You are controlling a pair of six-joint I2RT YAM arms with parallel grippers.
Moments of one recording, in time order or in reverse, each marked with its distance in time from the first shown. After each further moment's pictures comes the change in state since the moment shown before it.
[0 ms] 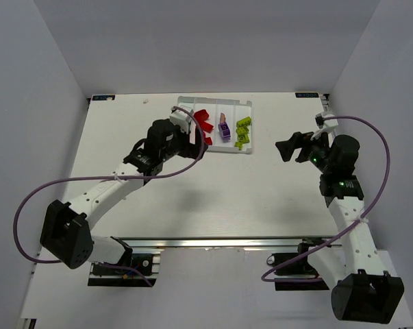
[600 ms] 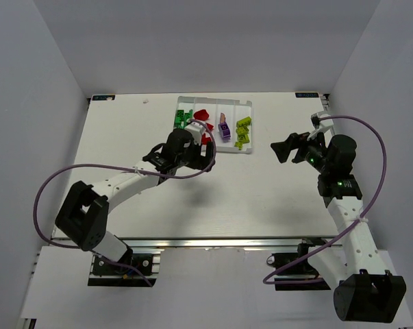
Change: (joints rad) left arm -0.061 0.176 -0.023 0.003 -0.020 -0.070; right arm 0.024 -0.013 -0.003 0.017 -0.028 0.023
